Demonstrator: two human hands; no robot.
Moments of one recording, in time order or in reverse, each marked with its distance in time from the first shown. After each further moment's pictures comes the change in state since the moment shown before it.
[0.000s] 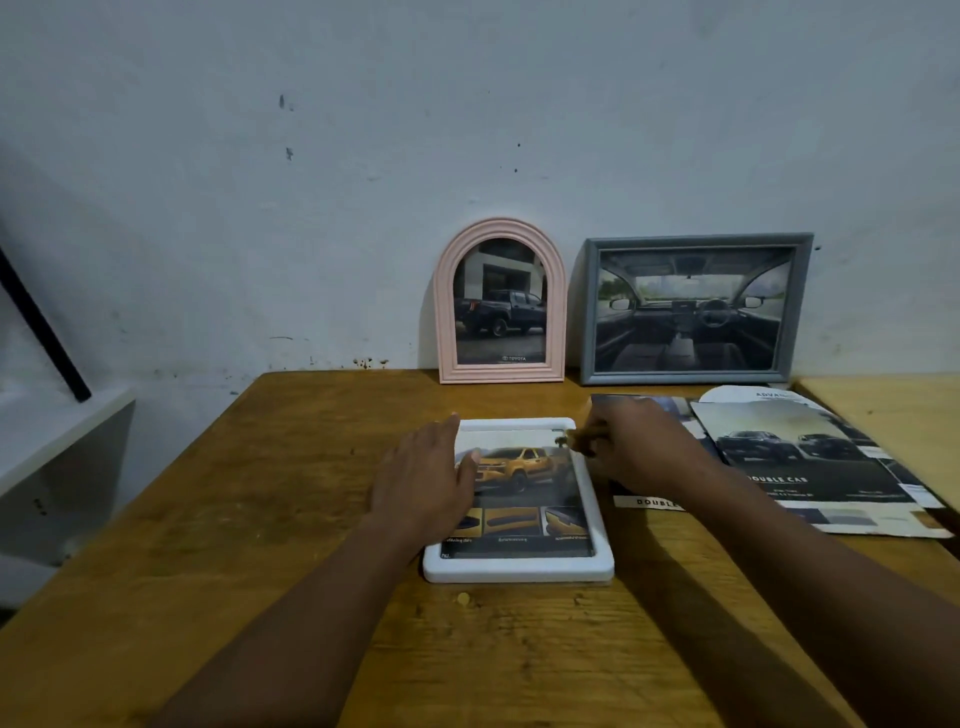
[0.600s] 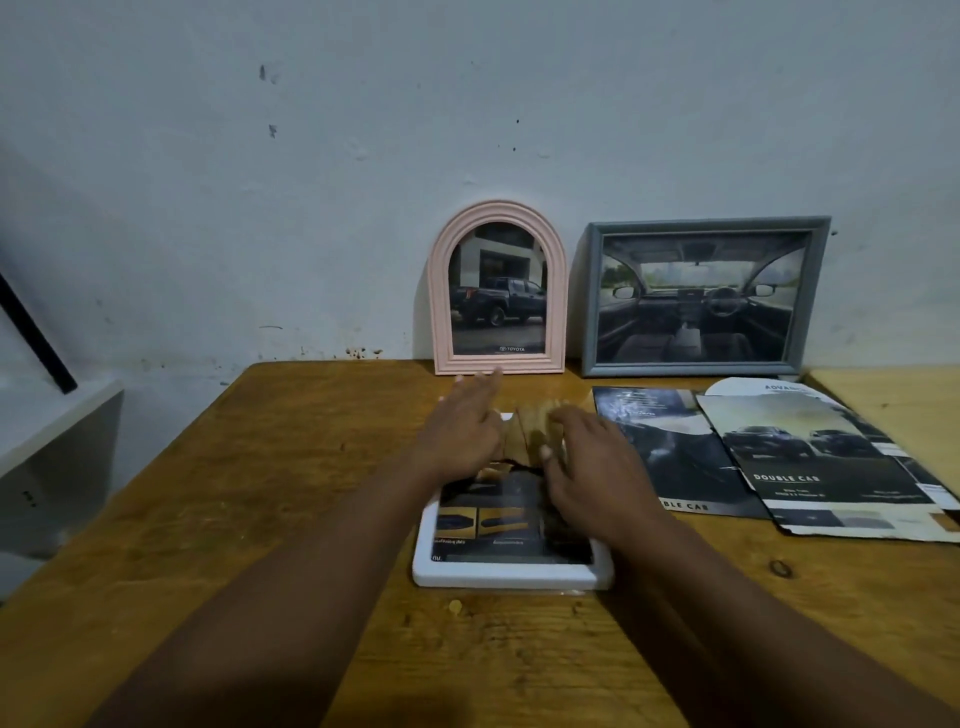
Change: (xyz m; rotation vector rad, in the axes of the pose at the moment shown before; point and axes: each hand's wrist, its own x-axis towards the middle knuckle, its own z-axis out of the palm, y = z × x) left_hand 0.051 0.037 -0.012 -0.389 -0.237 0.027; right_hand -0.014 -0.021 0.054 0.129 0.177 -0.091
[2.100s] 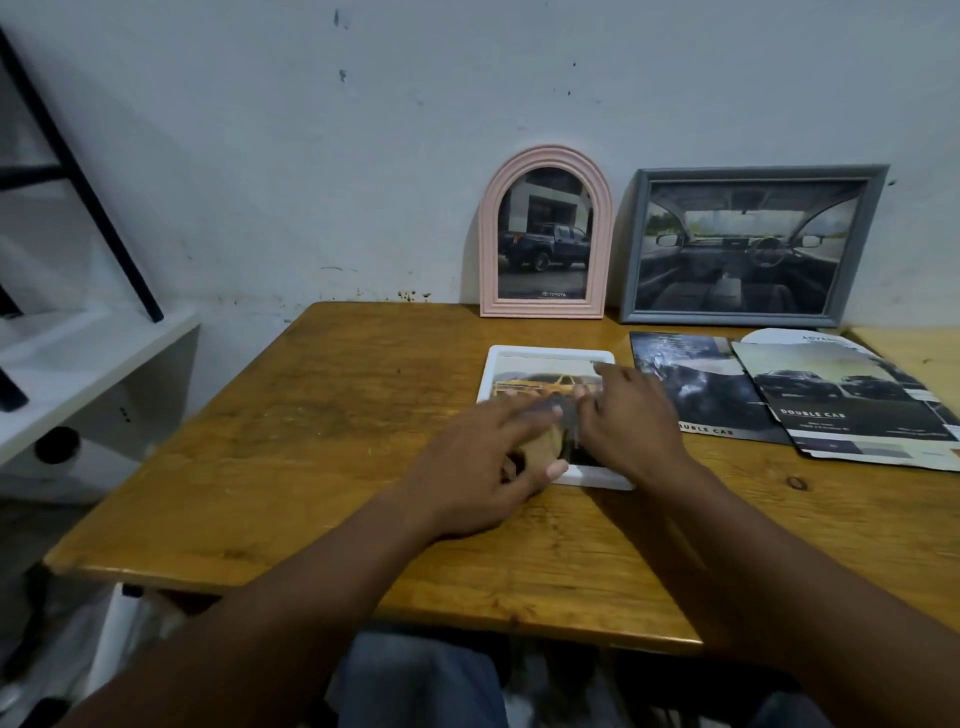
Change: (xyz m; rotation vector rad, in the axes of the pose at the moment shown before) left_hand -0.136 -0.021 0.014 0.280 0.110 0.372; right_hand -0.030 -0.017 0.003 -0.019 -0.018 0.156
